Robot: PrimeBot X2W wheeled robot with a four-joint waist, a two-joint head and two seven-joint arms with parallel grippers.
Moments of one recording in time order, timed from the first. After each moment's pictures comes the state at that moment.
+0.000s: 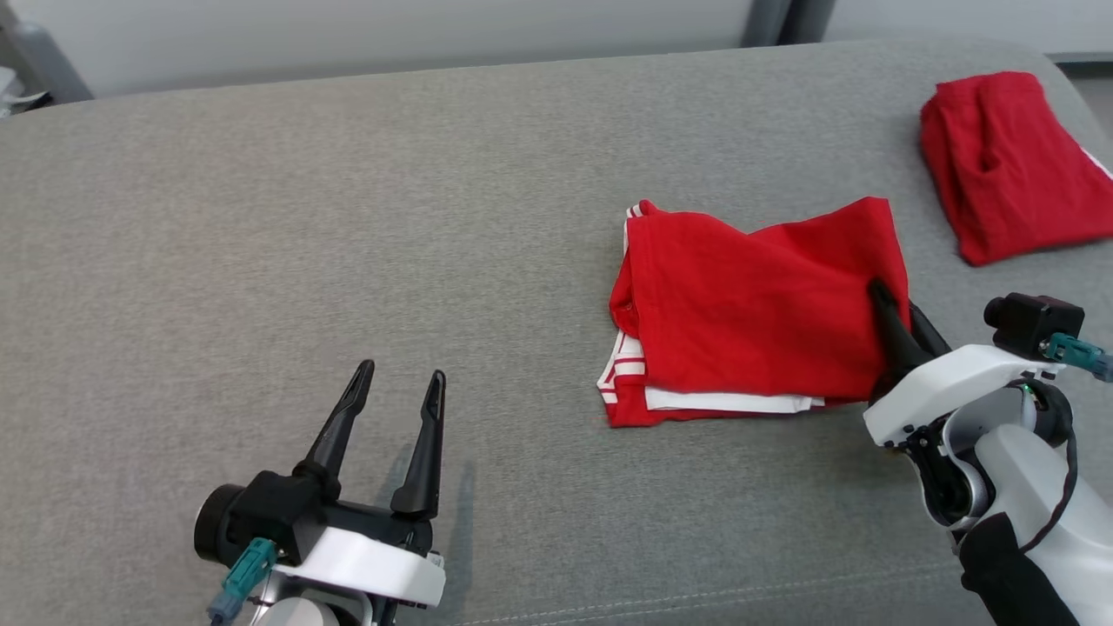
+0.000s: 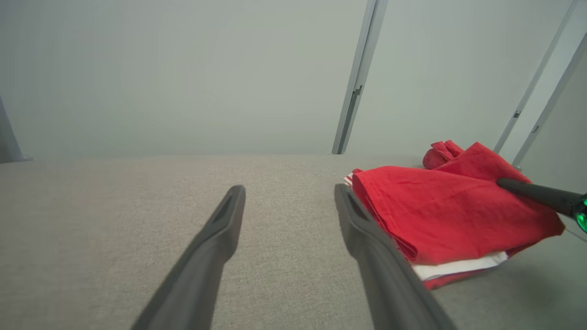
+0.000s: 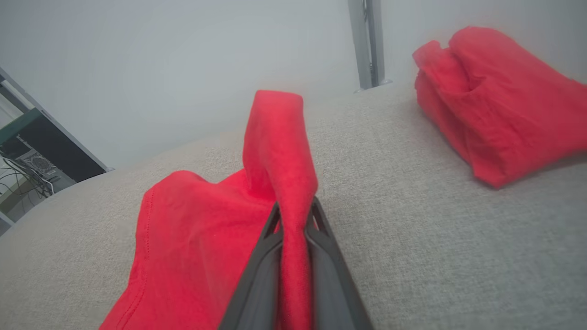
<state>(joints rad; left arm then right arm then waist) -0.07 0.05 -0.21 0.09 -0.24 -0.03 -0.26 -0.61 -0.24 0.45 0.80 0.79 0.13 -0.25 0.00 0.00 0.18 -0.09</state>
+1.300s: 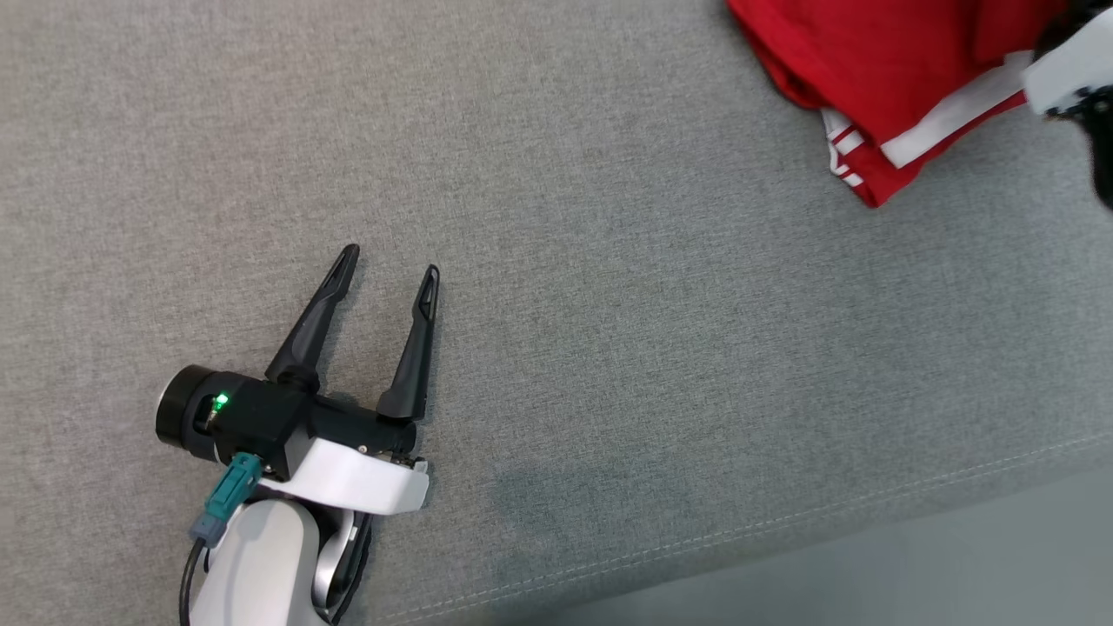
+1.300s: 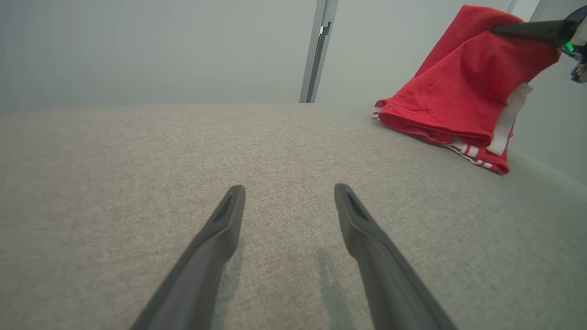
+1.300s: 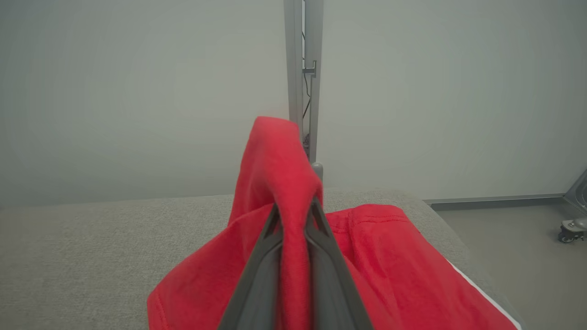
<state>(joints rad) -0.24 0.05 -0.17 0.08 -0.11 -0.09 -0.26 -1.16 -0.38 0.51 0.86 0.76 0.13 -0.21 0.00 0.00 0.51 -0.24</state>
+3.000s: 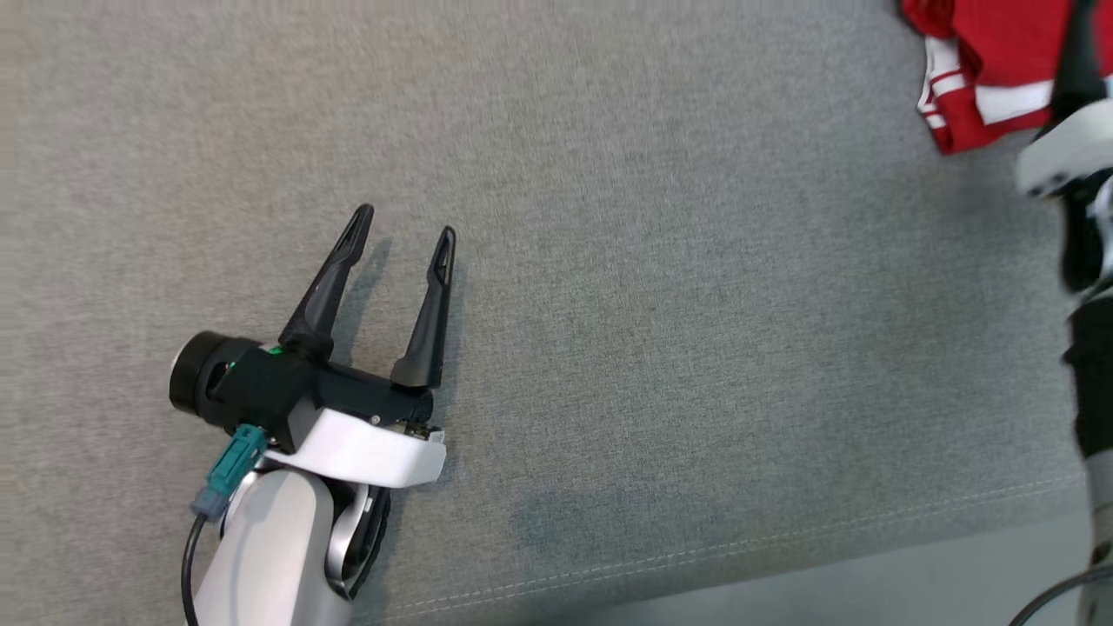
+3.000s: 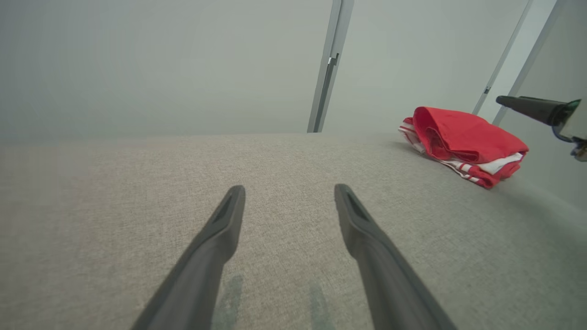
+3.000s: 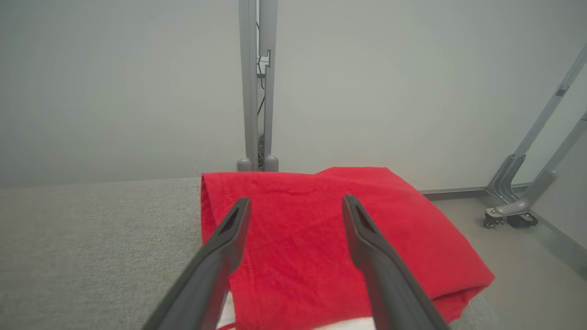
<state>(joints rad) -0.32 0.05 -0.21 0.08 -0.14 -0.07 -0.26 -0.98 -0.18 -0.17 0.84 0.06 0.13 -0.25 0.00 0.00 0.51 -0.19</state>
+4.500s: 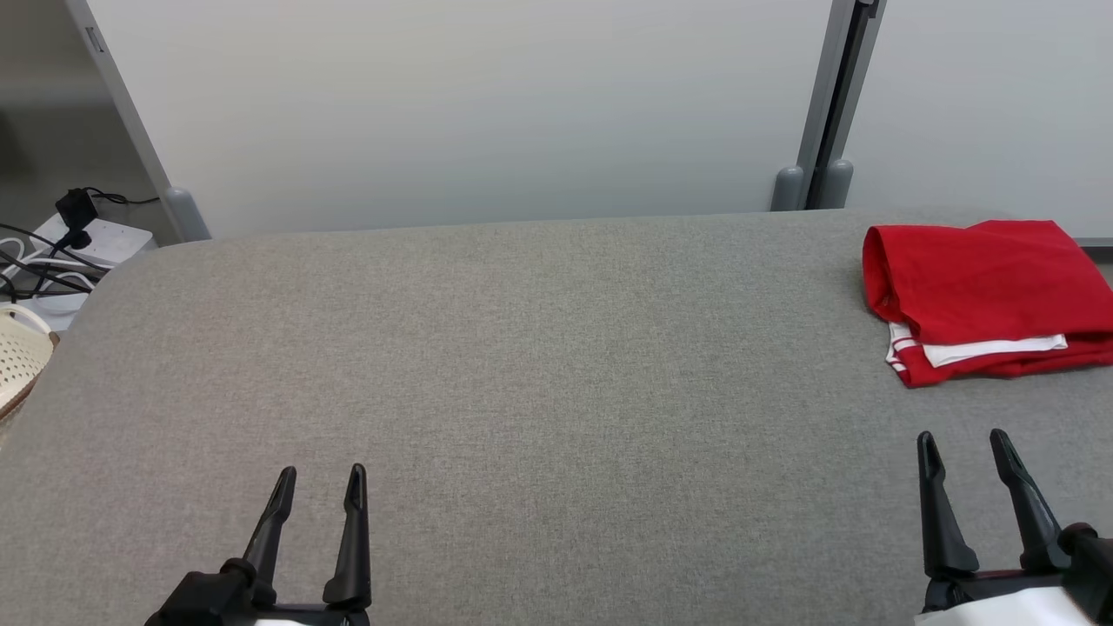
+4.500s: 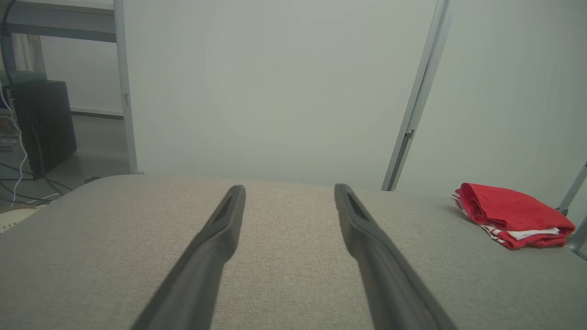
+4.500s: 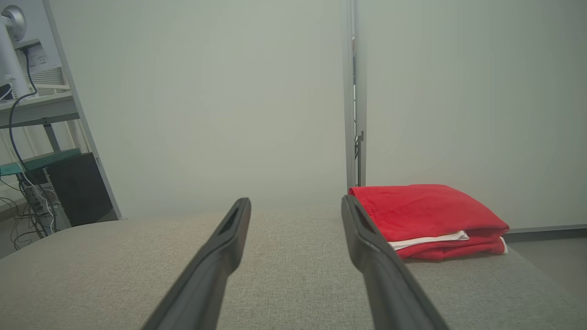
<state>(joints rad) 0.12 0.05 -0.08 0.07 -0.27 -0.01 -0.26 0.08 -0.06 -0.04 0.04 0.20 0.13 -0.25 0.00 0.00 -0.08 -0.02</state>
